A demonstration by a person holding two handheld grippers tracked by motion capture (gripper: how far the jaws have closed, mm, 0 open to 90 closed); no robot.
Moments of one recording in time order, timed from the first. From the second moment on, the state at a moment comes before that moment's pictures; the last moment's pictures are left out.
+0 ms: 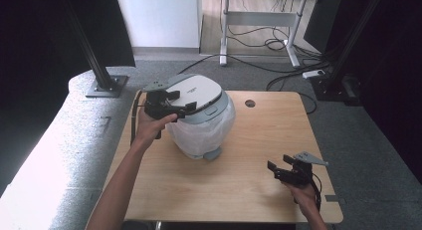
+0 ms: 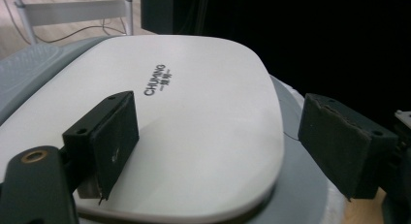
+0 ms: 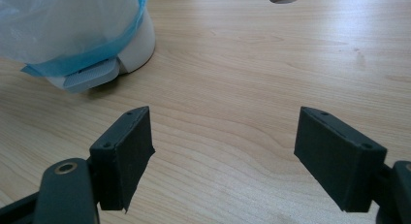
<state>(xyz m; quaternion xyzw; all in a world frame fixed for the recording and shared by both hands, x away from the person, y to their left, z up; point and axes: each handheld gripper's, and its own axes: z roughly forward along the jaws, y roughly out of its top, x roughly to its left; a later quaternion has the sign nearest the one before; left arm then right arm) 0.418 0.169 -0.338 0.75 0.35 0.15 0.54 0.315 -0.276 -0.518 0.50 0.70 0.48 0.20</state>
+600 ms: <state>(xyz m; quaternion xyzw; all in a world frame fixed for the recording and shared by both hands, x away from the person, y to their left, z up) 0.419 0.133 -0.340 0.76 0.39 0.26 0.46 0.316 -0.271 -0.521 0.50 0.70 0.47 0.20</state>
